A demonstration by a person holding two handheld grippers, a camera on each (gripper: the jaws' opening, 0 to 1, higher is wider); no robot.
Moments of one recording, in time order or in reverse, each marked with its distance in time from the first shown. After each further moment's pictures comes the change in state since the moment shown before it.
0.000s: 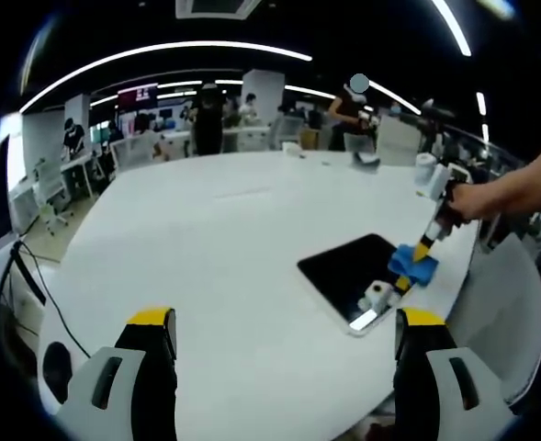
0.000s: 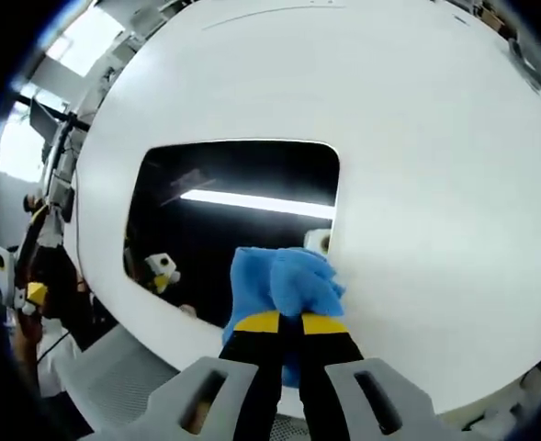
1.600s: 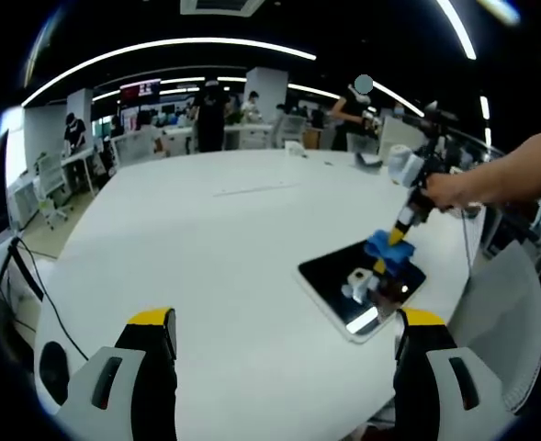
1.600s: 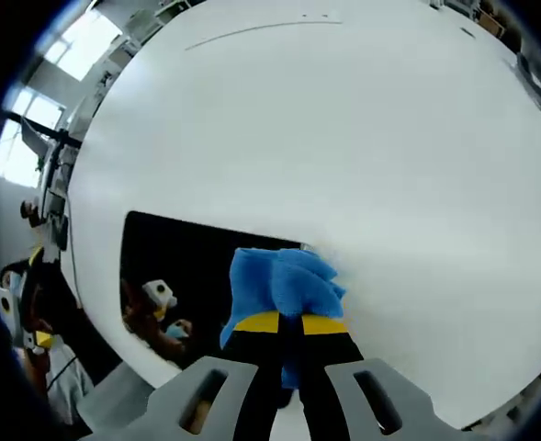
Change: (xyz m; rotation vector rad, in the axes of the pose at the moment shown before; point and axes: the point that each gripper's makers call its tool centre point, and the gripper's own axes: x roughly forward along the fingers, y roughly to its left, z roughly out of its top) left arm 0.008 0.001 0.002 -0.023 0.014 0.002; right arm 0.001 -0.016 0.073 0.001 -0.017 -0.016
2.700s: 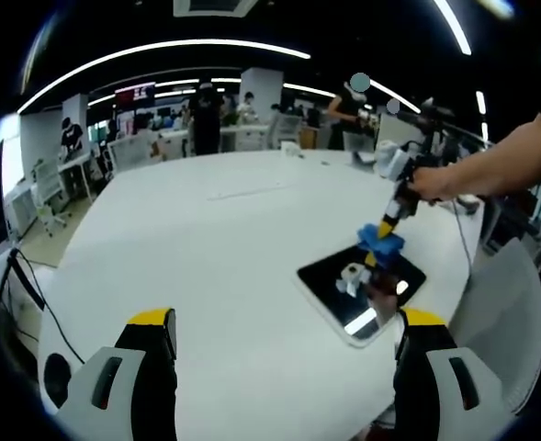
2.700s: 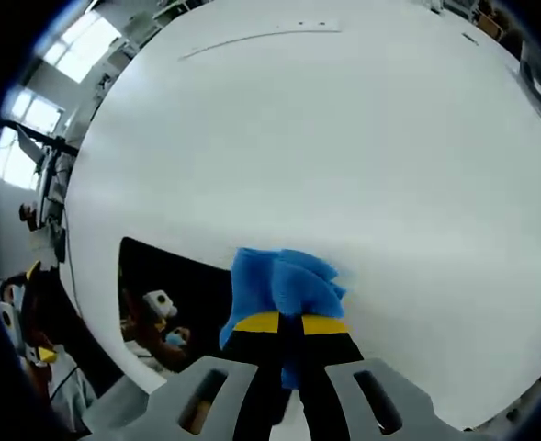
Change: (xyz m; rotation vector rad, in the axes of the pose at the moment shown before) left arm 0.007 0.002 0.010 0.029 -0.008 -0.009; right arm 0.000 -0.006 0.025 0.003 -0.015 -0.008
